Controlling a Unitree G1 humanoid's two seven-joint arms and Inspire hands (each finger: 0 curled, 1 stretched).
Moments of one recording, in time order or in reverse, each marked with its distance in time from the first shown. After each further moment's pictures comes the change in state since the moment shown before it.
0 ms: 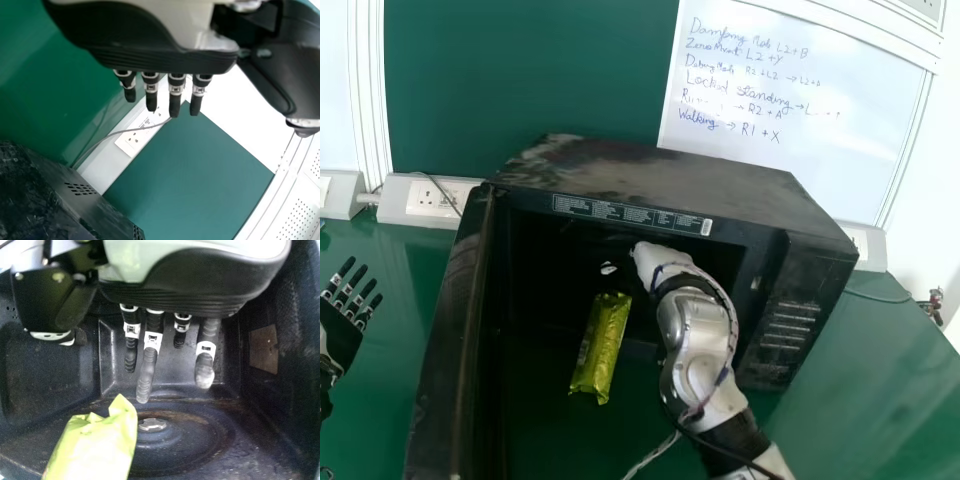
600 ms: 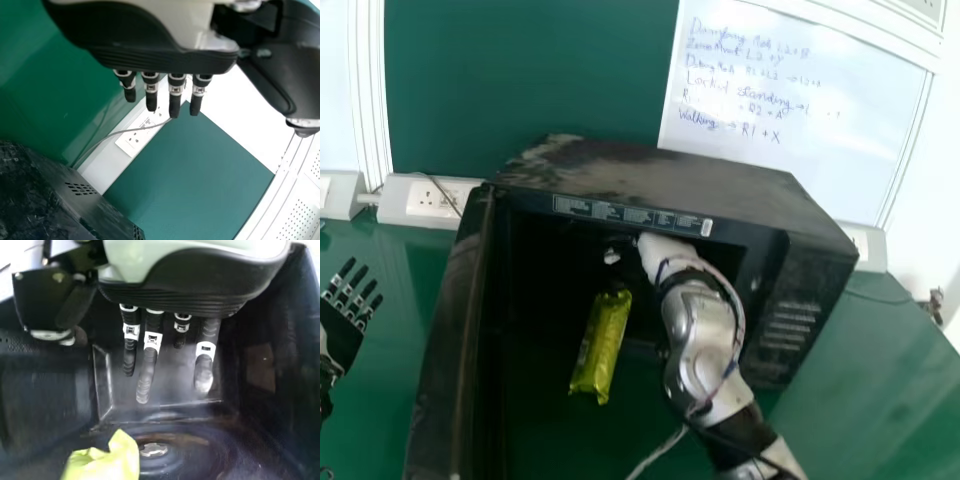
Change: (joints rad) left arm 0.000 -0.002 0.000 0.003 0.000 0.000 -0.001; right arm 0.029 -0.036 0.041 -0.124 0.031 0.124 -0.043
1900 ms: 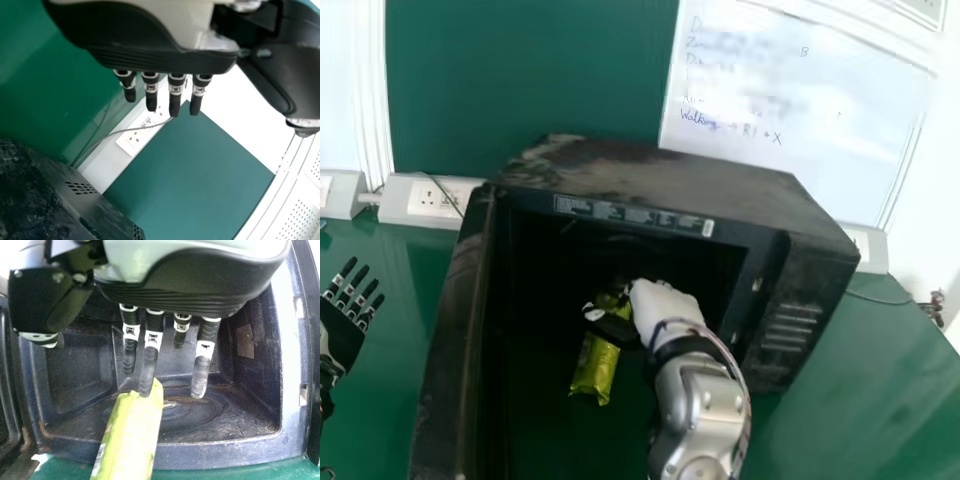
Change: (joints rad) left arm -0.003 -0.002 -0.004 0.012 0.004 -0.009 -0.014; right arm 0.348 0.155 0.047 -0.523 -0.483 -0.034 0.458
